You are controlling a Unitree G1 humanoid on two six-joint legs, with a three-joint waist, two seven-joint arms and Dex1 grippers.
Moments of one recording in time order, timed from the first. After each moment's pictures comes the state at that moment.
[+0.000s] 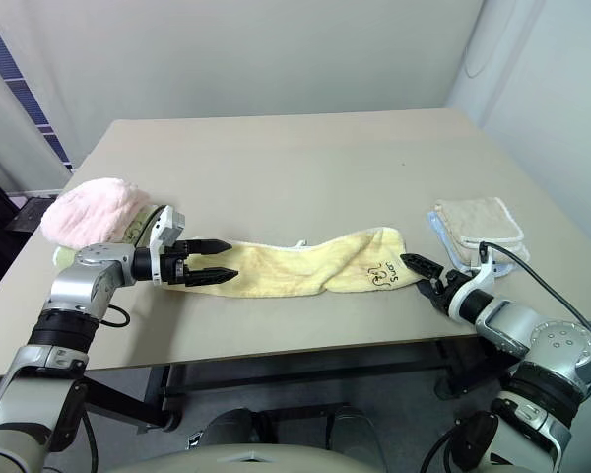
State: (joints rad) left arm -0.51 0.56 -0.04 0.42 -0.34 0.36 -1.32; right arm -0.31 -0.39 -0.77 0.20 0.97 1.40 0.19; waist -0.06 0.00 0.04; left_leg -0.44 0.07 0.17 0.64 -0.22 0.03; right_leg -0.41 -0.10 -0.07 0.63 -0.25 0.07
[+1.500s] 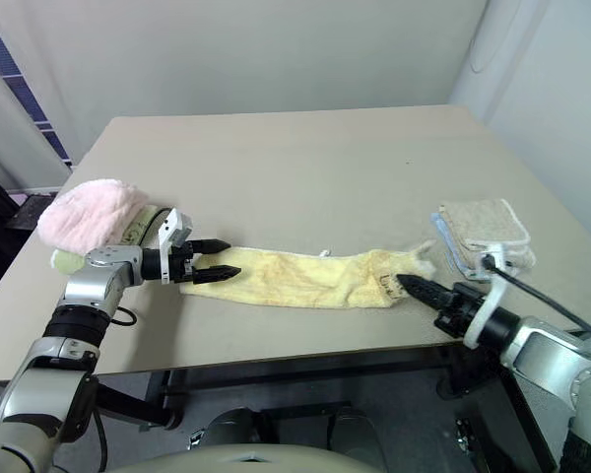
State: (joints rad) left arm -0.55 0.52 -0.04 0.59 -0.25 0.25 -1.27; right arm 0.07 -0.59 -0.58 -0.46 1.28 1.24 0.36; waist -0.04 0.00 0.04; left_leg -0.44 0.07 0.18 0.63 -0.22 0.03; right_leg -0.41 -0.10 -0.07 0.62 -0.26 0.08
